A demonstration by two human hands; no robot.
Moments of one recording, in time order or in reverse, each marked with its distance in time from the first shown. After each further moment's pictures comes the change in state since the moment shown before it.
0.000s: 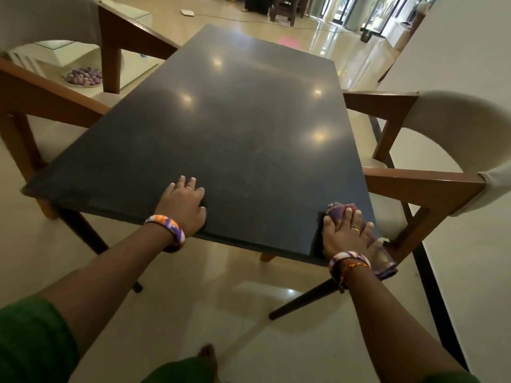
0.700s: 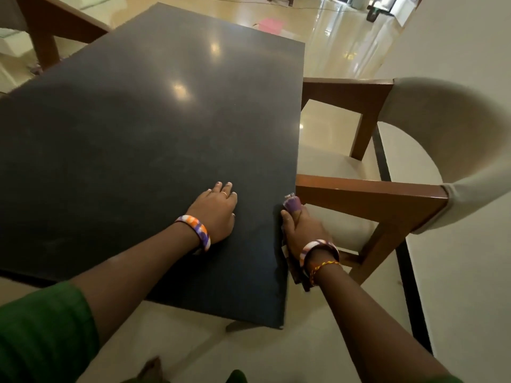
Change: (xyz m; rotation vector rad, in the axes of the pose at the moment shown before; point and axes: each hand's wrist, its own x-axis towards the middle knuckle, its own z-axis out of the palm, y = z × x) left_hand 0.121 0.250 0.003 0.003 -0.142 0.178; right_hand 0.156 0.081 -0.049 0.255 -0.102 -0.296
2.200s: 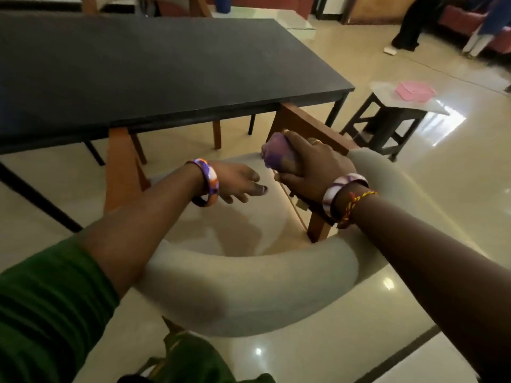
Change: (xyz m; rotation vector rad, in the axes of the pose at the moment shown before) left_hand 0.393 0.464 -0.117 -1.036 0.062 -0.835; right_hand 0.467 0.243 -0.365 -0.309 -0.214 -1.477
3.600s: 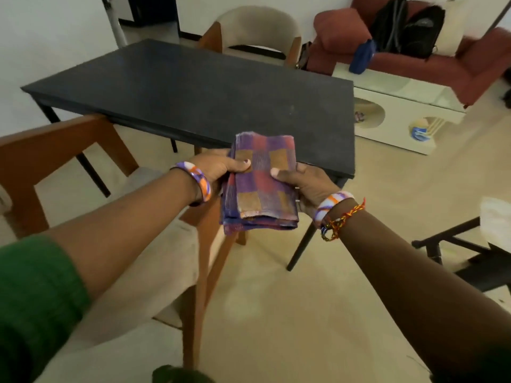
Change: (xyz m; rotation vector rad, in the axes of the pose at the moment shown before) left_hand 0.281 0.282 0.002 -1.241 1.026 -0.012; right_hand 0.229 0.381 -0.029 1.433 -0.826 -0.036
